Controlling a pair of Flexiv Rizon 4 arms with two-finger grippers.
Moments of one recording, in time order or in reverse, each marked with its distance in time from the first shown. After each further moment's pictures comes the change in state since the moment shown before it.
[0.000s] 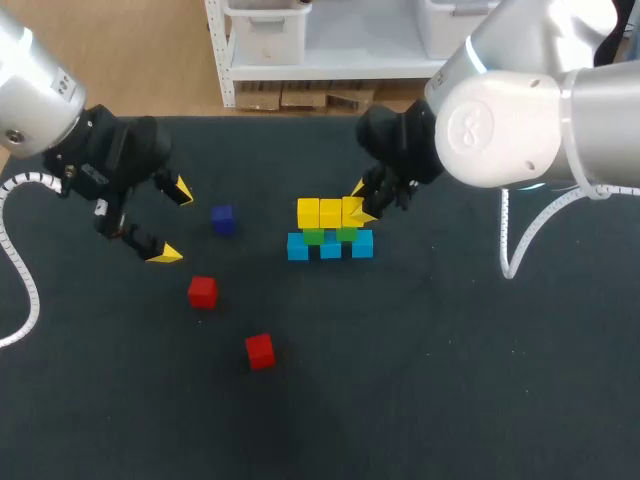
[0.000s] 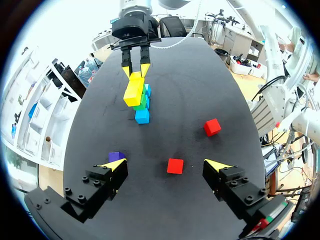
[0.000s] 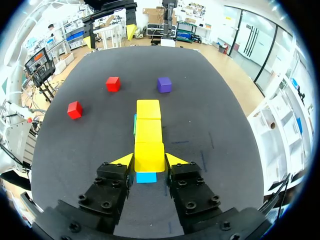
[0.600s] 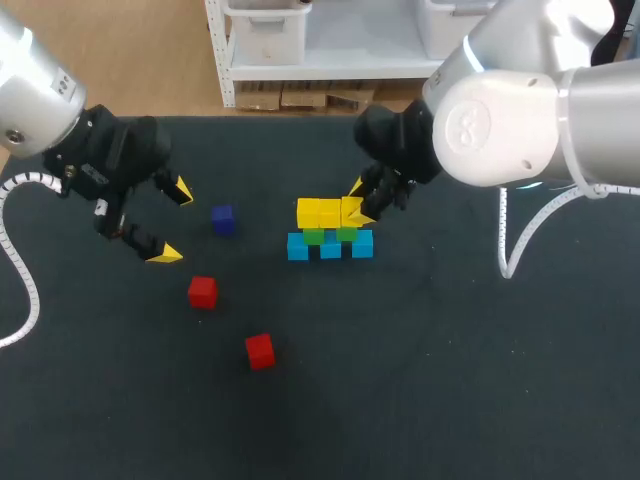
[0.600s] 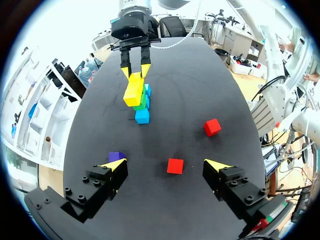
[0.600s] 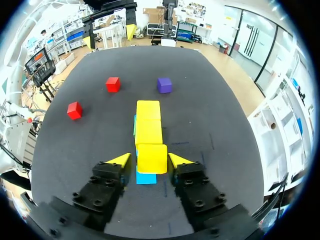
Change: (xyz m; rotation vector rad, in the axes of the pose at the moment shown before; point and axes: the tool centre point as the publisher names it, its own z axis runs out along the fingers) left arm 0.000 0.000 0.000 0.000 0.000 0.000; right arm -0.002 0.000 0.002 -0.003 0.000 -0.002
